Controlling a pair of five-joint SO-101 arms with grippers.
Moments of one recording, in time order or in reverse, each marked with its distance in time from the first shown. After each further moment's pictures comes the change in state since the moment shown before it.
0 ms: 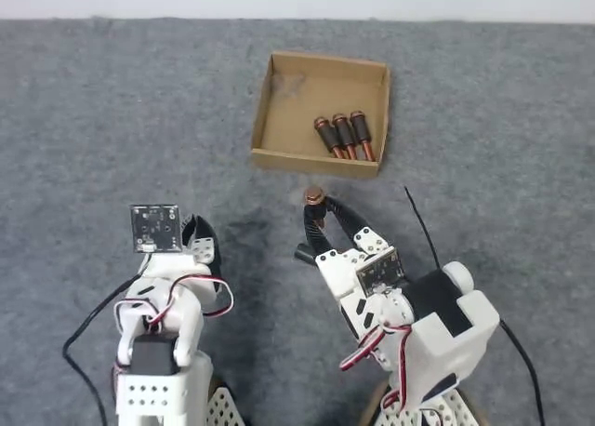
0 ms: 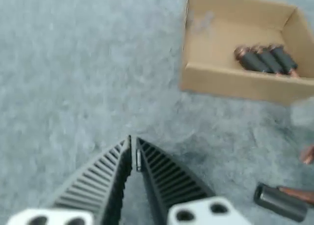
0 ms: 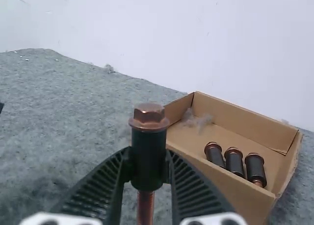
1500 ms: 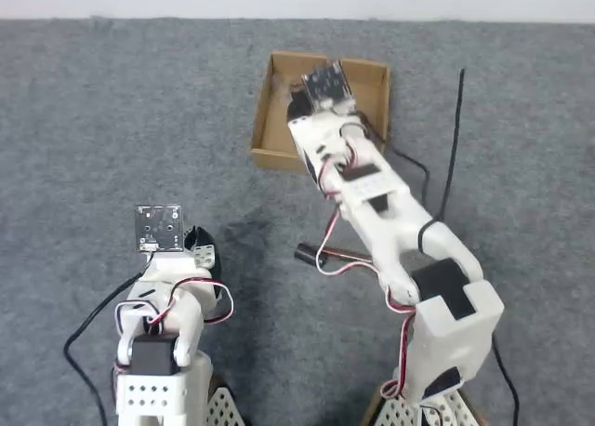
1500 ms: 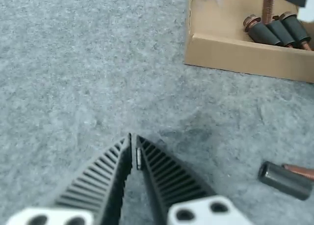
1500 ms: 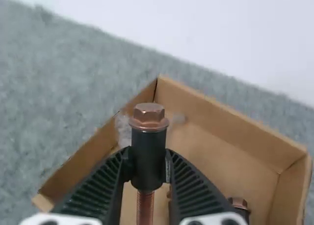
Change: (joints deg) left arm -0.2 0.0 0.0 5.2 0.0; right arm 6.9 2.4 -73.8 94.2 0.2
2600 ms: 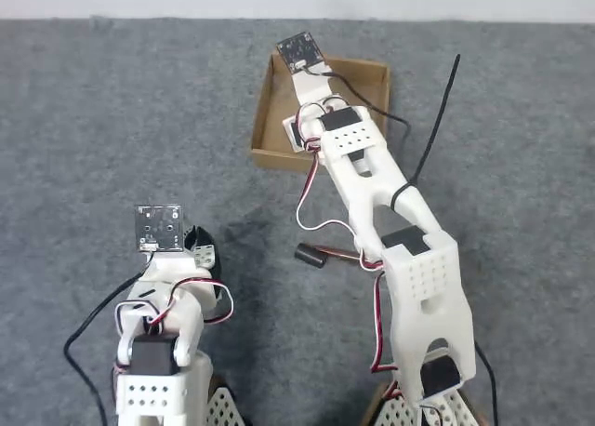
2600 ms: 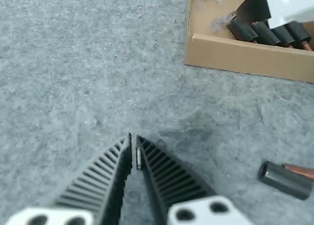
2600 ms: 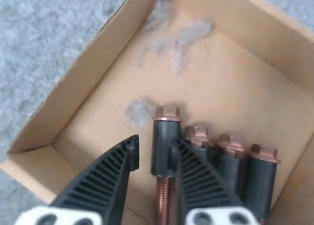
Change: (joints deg) left arm 0.0 0.0 0.0 0.0 0.0; right arm 0.0 25.3 -43.3 45.6 0.1
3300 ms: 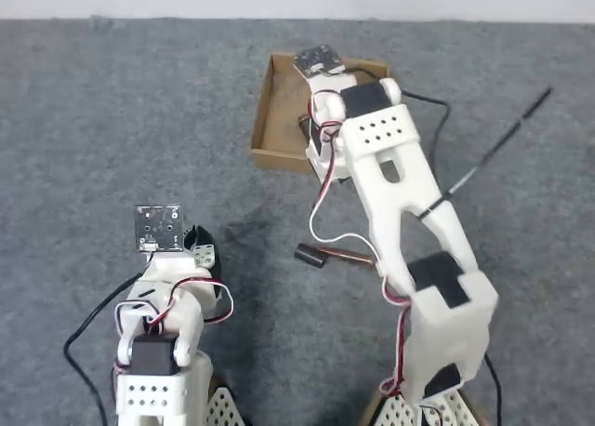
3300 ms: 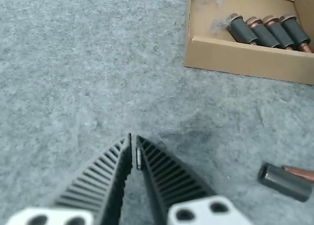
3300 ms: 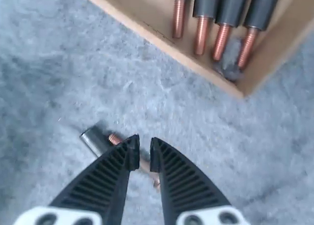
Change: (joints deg) left arm 0.0 0.0 0.0 -0.4 0.0; right arm 0.4 -23.4 0.6 49.5 0.1
